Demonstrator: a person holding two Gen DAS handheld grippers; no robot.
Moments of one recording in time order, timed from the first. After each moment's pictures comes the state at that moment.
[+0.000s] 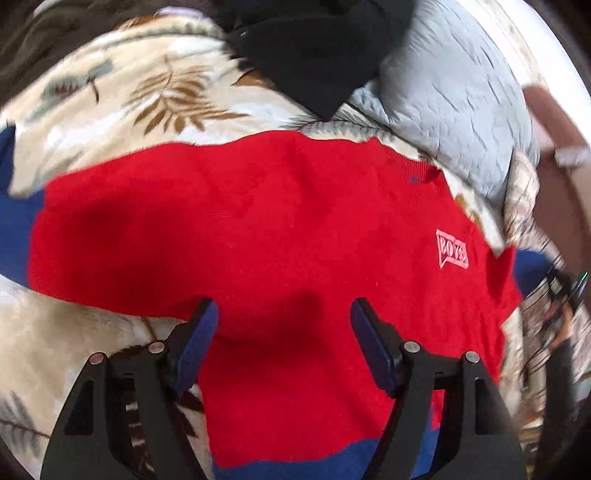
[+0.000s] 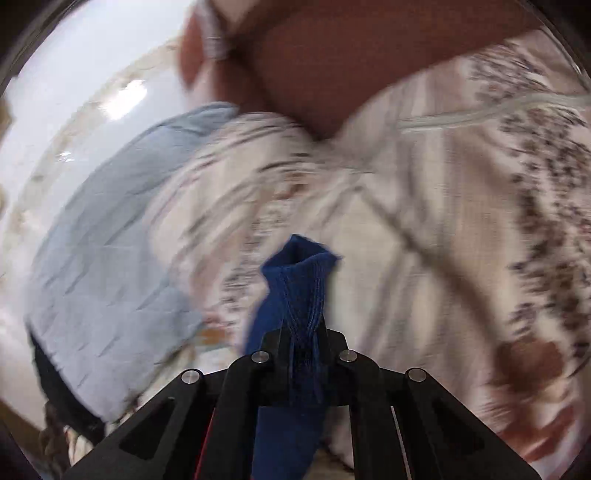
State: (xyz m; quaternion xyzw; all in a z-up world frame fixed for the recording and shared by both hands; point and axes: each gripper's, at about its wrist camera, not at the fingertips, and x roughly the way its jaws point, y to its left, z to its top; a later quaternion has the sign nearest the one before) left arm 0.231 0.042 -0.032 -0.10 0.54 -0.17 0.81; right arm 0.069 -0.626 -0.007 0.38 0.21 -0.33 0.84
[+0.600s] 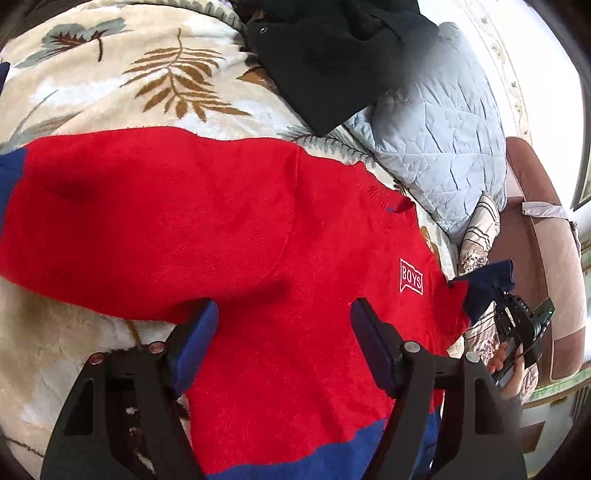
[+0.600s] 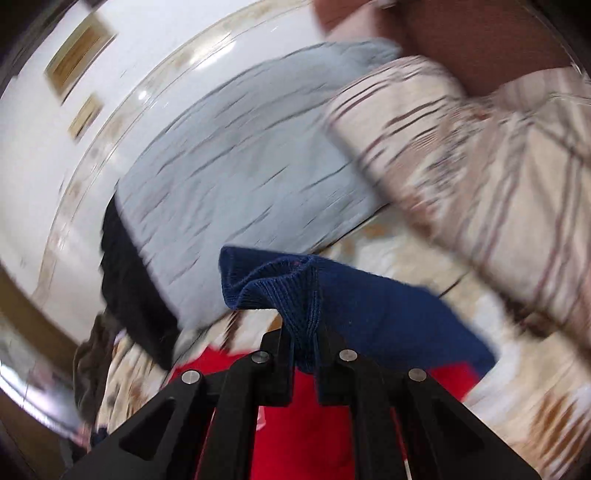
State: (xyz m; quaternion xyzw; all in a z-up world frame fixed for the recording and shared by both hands) left arm 0.239 0.064 -0.031 -0.21 0.55 -0.21 0.78; right arm 0.144 -0.430 0.009 0.33 0.26 -0.10 0.90
